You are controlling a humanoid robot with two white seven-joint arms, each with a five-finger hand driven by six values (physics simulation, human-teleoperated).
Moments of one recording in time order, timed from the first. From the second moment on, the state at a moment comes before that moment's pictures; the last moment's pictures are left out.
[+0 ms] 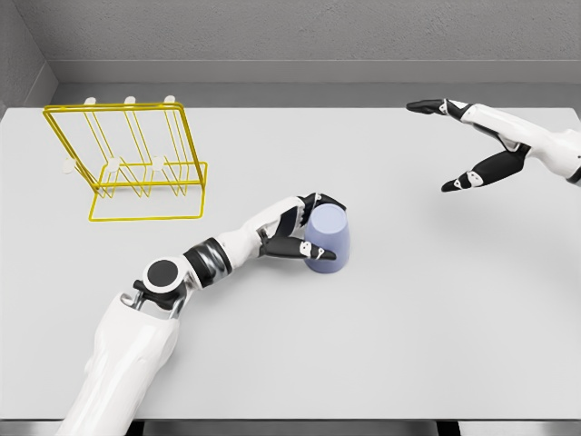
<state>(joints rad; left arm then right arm) -0.28 0.04 -0.33 -1.38 0.14 0.07 -0.61 -0.69 -0.84 0.67 -1.23 -0.43 -0.61 0.61</state>
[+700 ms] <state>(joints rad) -0.26 0.05 -0.25 -1.62 0.15 0.07 -0.61 -0.69 -0.84 0.67 -1.24 -0.43 -0.61 0.61</state>
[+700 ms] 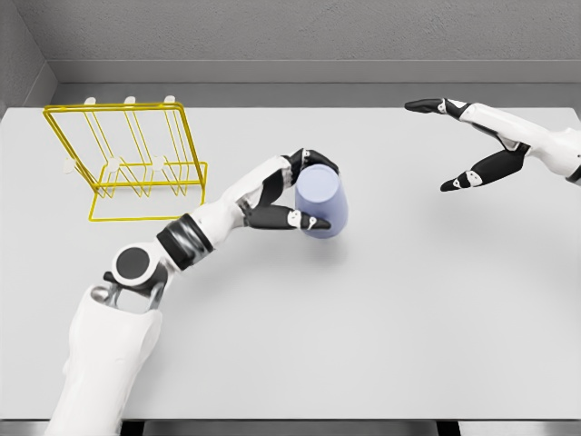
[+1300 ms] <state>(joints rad) -0.27 0.09 -0.07 -1.74 0.16 0.09 -0.61 -0.69 -0.84 0.67 -1.24 -0.43 -0.61 0.61</state>
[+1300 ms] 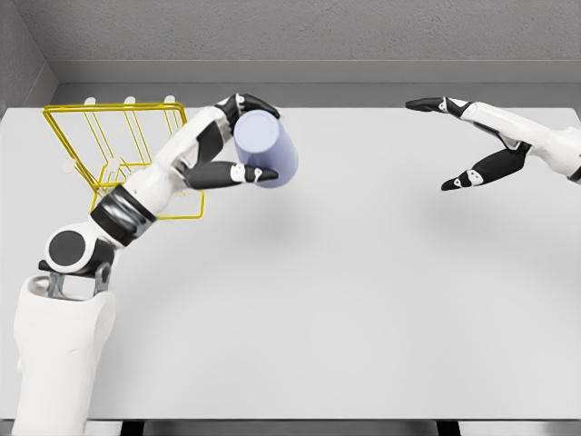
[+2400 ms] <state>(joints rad) -0.28 0.29 0.10 -1.76 0.28 0.09 -0.61 -0.70 -0.84 0.67 -1.26 -0.43 -0.61 0.61</state>
